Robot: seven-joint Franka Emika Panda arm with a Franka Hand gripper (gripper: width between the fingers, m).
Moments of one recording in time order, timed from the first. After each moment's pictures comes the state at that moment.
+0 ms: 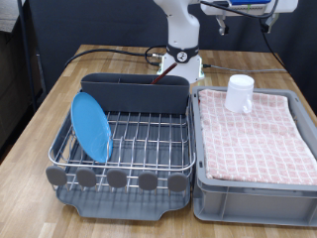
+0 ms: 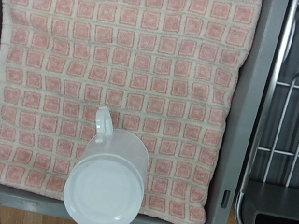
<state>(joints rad) 0.49 -0.34 -0.21 -2.37 -0.09 2.07 0.91</state>
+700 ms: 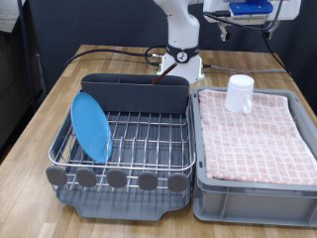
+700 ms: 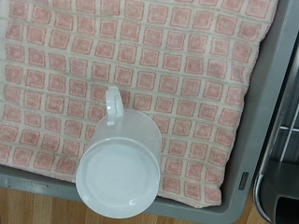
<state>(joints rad) 0.49 -0.27 -0.19 -2.33 -0.05 2.00 0.91</state>
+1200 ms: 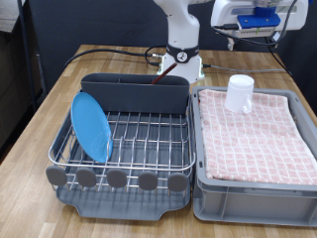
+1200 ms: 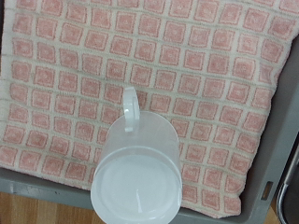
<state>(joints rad) 0.50 -0.21 -0.17 -2.33 -0.03 2.03 0.92</state>
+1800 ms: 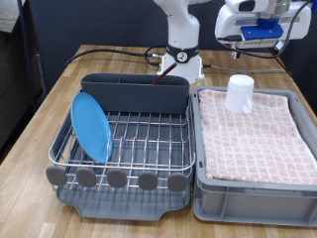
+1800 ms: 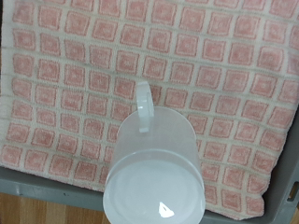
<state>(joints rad) 0.50 -0.16 -0.16 -2.33 0.01 2.03 0.92</state>
